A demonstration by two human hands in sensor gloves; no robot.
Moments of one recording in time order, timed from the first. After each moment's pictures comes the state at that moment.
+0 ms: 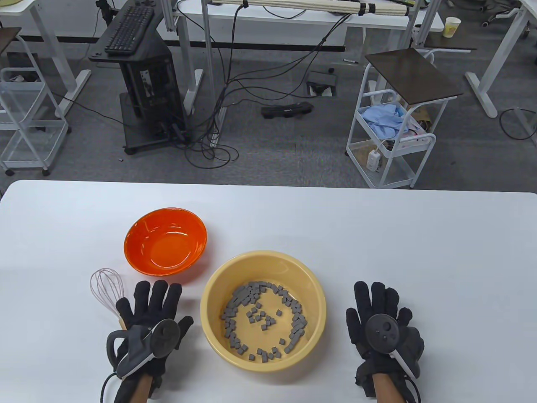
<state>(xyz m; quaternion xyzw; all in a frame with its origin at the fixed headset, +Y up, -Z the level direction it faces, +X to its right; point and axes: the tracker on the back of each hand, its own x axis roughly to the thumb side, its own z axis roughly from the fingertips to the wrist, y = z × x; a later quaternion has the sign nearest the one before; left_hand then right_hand) -0.251 -0.763 -0.270 0.03 -0.05 0.01 1.00 0.229 -0.774 -0.285 -0.01 -0.05 0.98 0.19</state>
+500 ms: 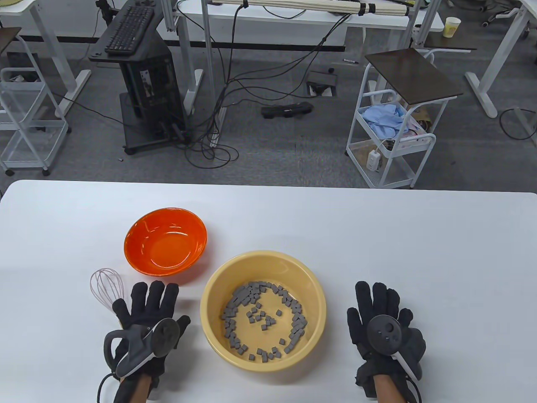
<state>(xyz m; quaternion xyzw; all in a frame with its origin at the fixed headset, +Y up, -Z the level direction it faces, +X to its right) -0.252 -0.759 -0.269 0.04 -0.03 -0.01 1.00 0.229 -0.768 -0.282 -0.01 -0.06 0.98 0.19</state>
